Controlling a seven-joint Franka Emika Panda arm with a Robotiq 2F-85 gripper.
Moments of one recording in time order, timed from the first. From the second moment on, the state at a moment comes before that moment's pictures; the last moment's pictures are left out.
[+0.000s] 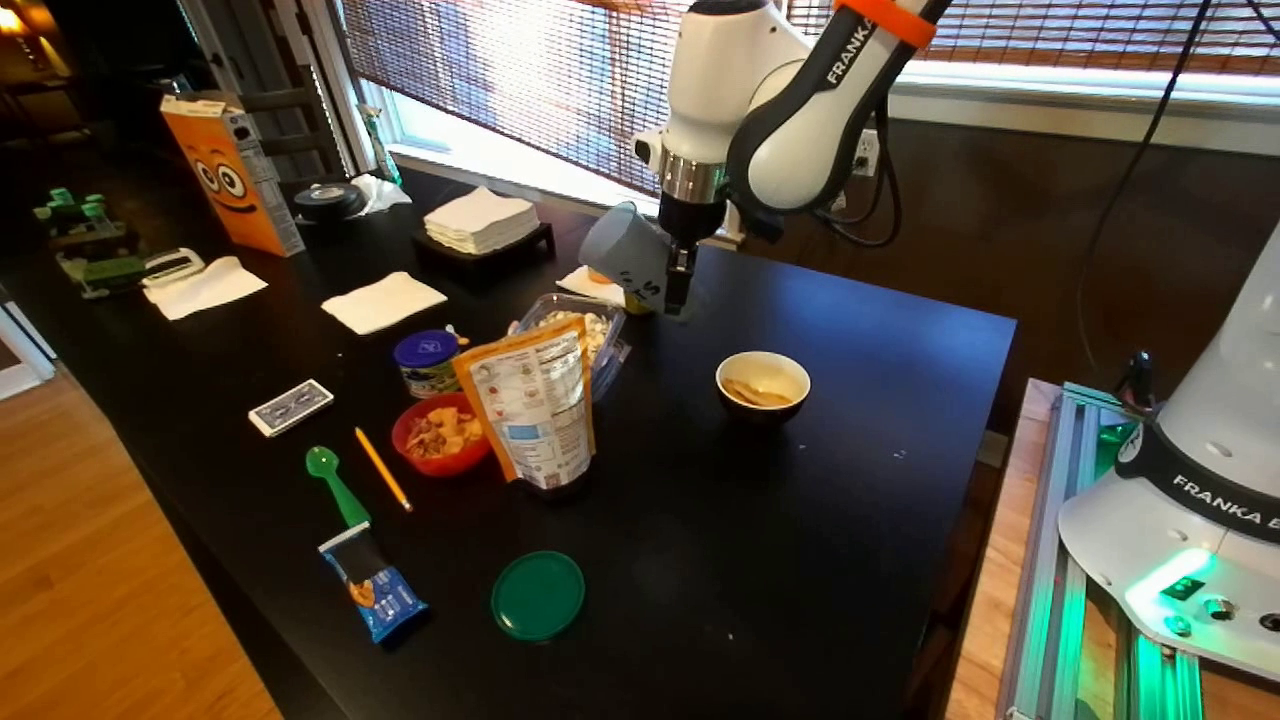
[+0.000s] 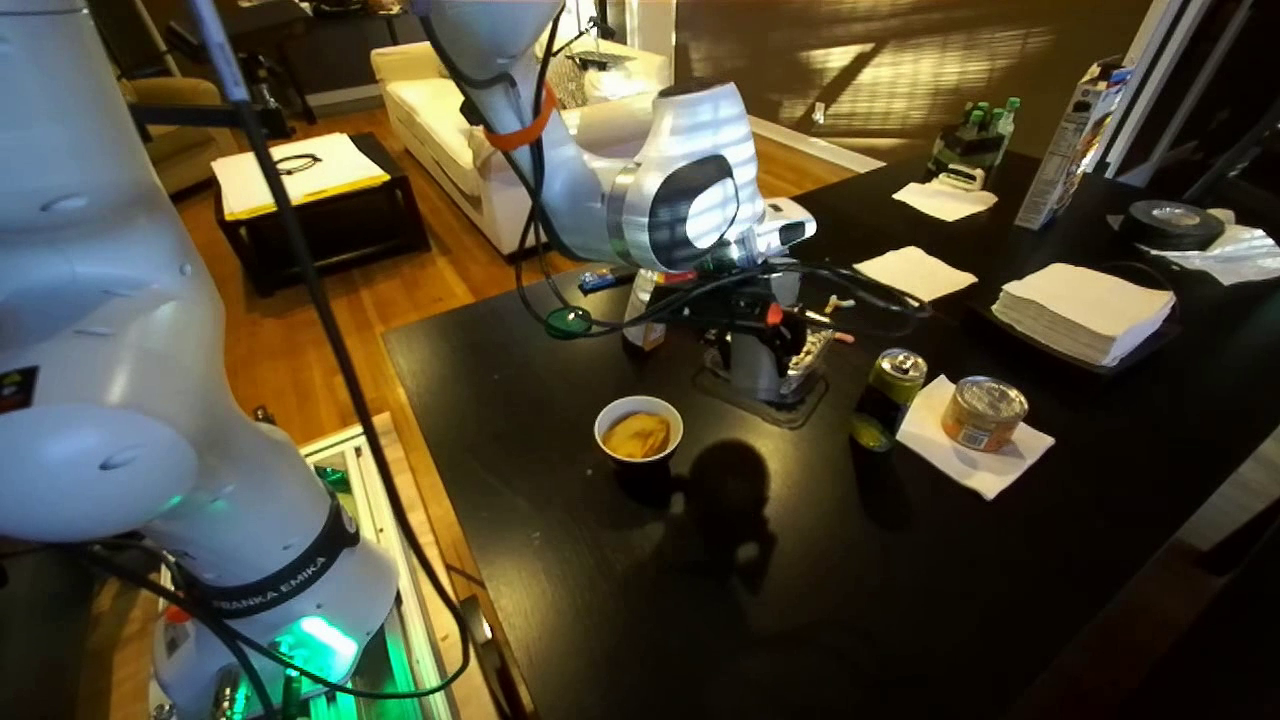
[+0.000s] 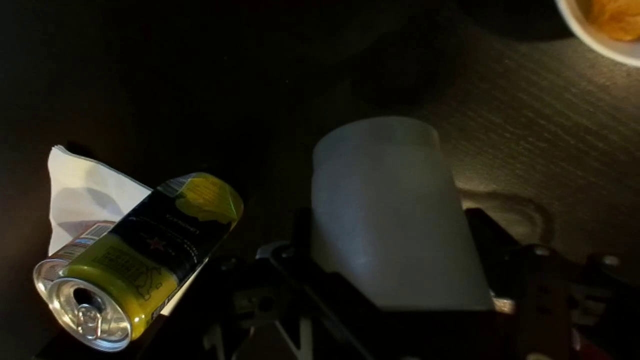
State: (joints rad) arm -0.04 0.18 -0.04 -2.44 -0.44 2.87 -0.16
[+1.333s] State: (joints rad) arm -0.83 0.41 0.63 -2.52 -0.06 3.21 -0.68
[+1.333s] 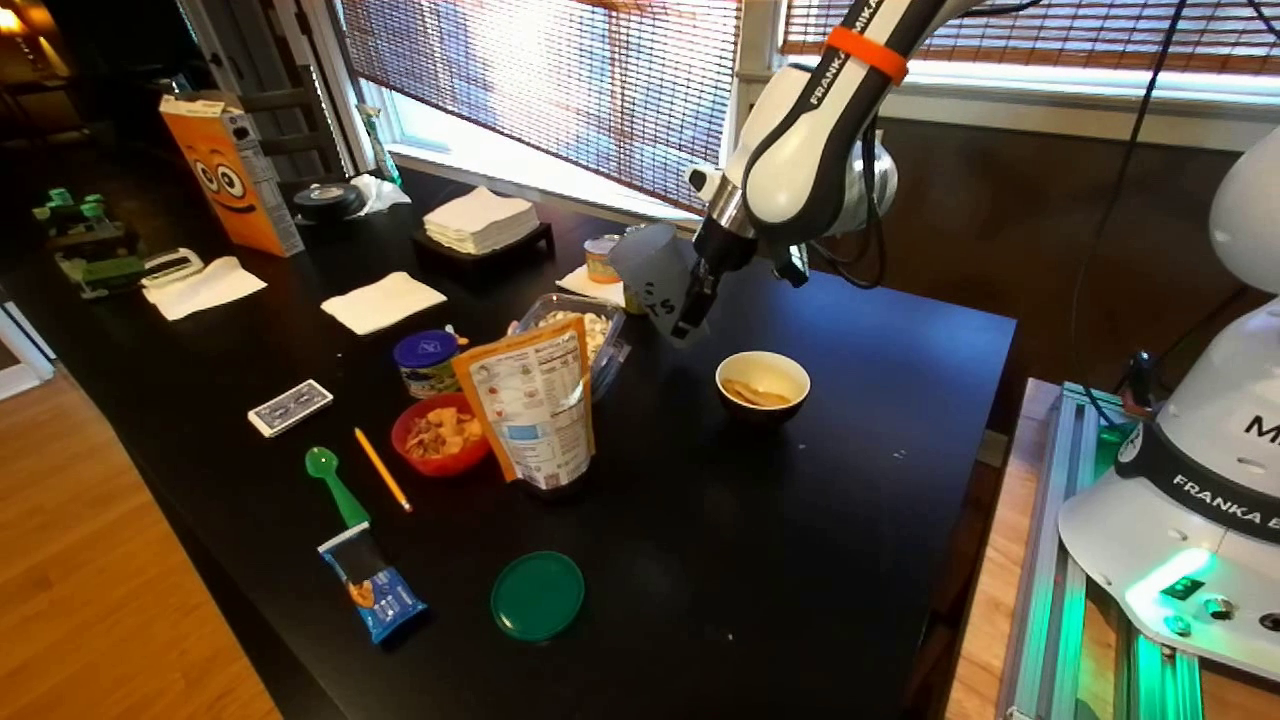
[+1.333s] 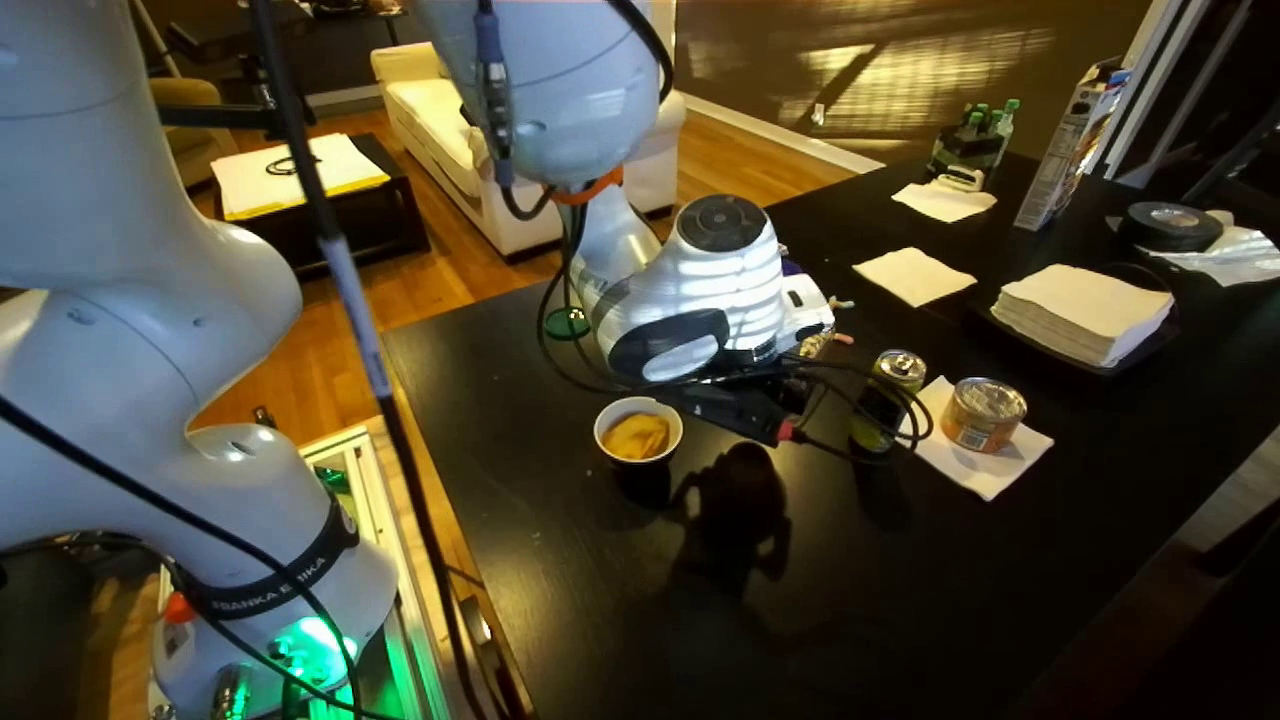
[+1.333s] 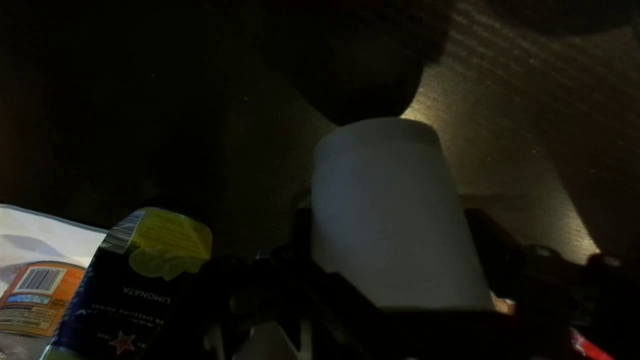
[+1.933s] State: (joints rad) arm -1.08 0.53 0.80 -2.52 -0.11 3.23 -0.83
